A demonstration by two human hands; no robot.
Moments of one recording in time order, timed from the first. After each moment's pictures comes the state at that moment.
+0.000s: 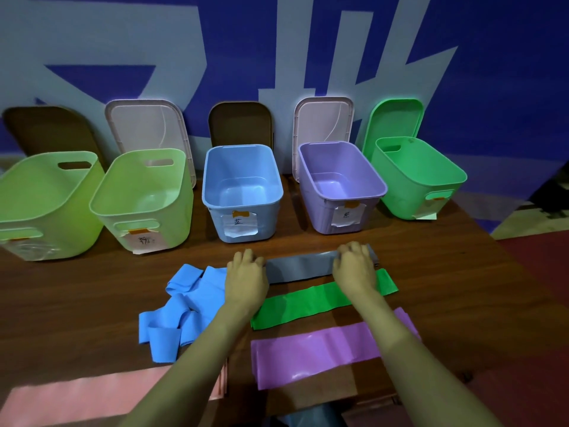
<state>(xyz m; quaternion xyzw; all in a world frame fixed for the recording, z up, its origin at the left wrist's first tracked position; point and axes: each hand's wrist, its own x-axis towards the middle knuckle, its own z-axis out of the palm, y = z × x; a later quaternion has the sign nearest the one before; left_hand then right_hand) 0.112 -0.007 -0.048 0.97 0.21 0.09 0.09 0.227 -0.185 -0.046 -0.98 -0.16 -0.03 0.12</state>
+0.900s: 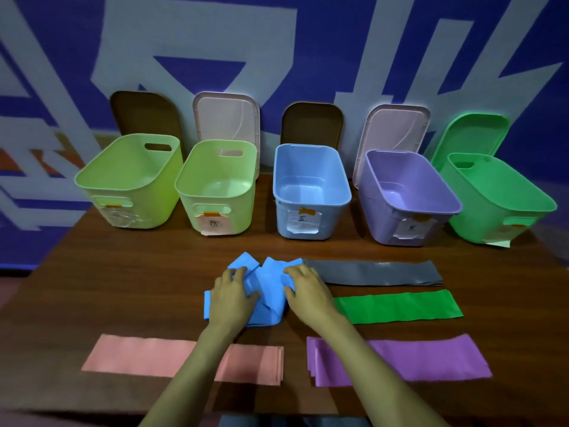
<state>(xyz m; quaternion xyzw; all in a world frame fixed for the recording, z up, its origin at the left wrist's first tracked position) 0.006 0.074 -0.067 0.89 0.37 0.07 0.25 0.108 -0.051 -0.047 -0.89 -0.40 0.10 0.18</state>
